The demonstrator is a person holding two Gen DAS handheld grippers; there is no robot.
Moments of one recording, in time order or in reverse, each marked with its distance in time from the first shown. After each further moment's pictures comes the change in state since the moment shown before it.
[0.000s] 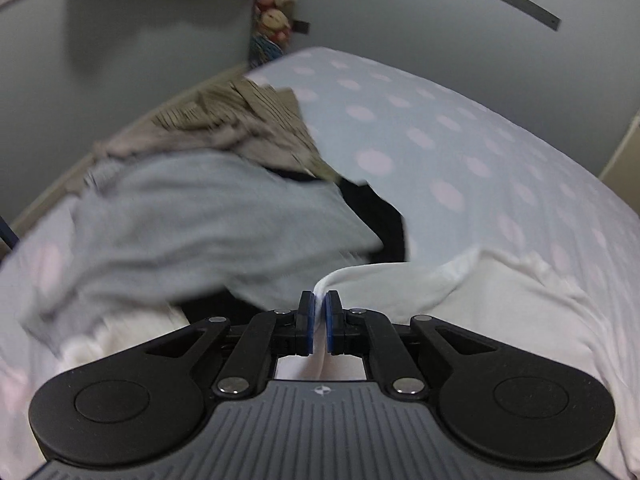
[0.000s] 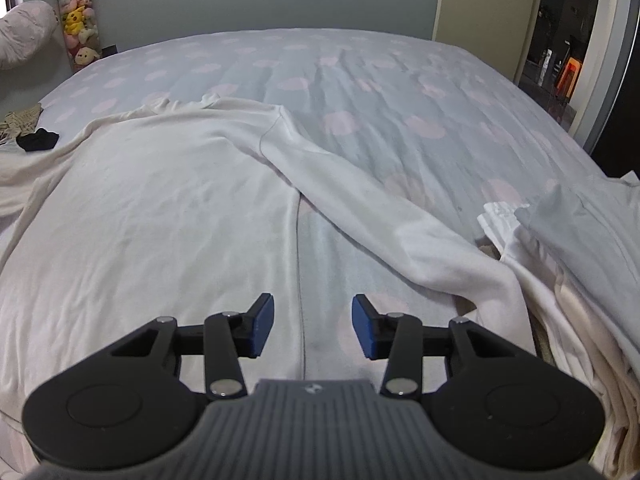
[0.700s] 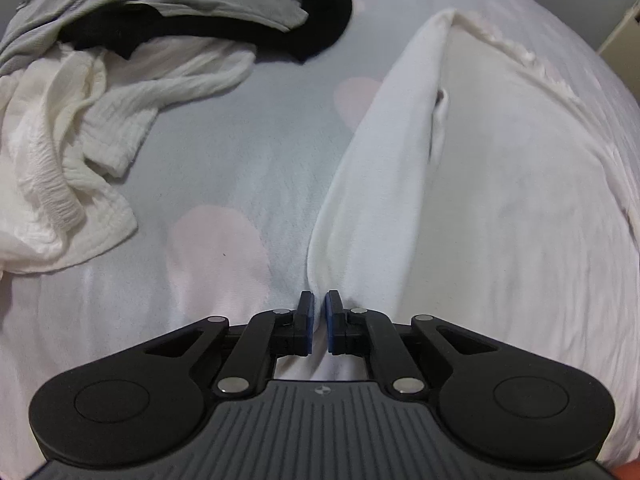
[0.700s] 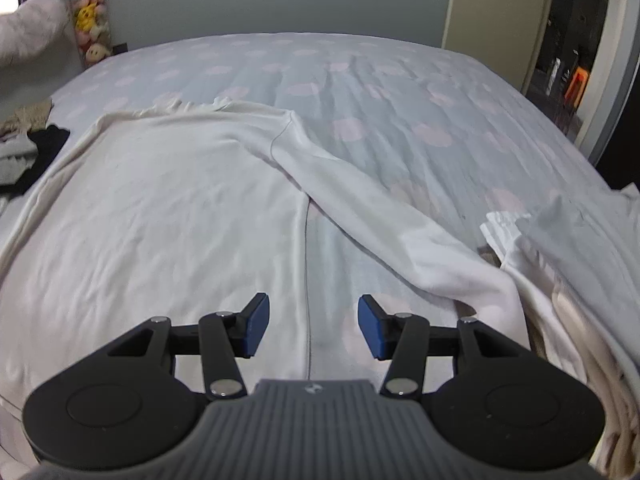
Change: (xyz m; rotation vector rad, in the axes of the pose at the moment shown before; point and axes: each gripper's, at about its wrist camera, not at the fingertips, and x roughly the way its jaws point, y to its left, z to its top) left arm 0.050 -0.061 -0.188 0.035 0.353 -0.080; right arm -0.010 0.005 0.001 -0.054 -0.021 0.013
